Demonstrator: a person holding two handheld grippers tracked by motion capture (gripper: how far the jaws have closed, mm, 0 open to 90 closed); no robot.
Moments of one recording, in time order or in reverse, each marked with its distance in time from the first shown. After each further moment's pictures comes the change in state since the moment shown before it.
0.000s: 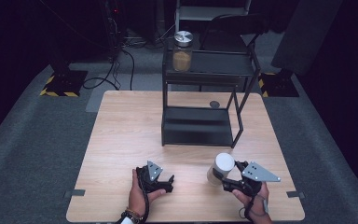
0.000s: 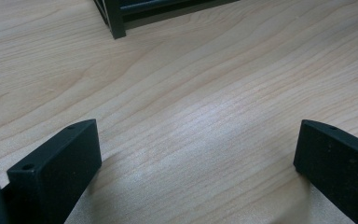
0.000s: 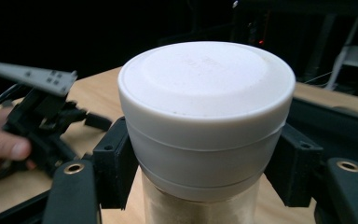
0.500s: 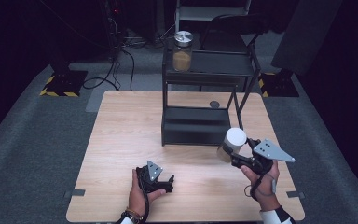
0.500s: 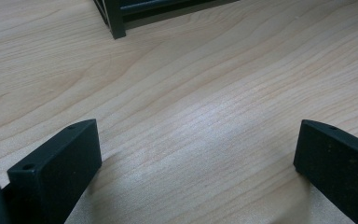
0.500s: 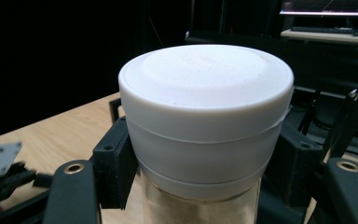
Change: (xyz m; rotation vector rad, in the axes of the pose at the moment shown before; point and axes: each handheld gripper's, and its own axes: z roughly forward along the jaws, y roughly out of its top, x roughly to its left) left arm 0.000 0.000 0.000 0.000 0.000 0.000; right arm -0.013 0.055 0.002 -0.070 -0.128 -0.020
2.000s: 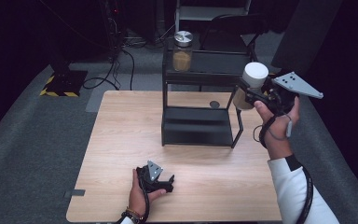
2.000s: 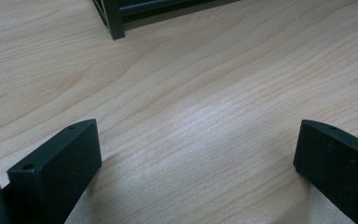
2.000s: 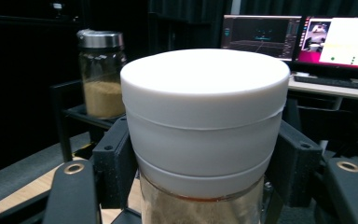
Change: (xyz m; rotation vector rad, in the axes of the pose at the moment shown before) left arm 0.000 0.001 0.001 0.002 0.000 0.002; right arm -0.020 0.145 0.034 -0.086 -0.215 -0.002
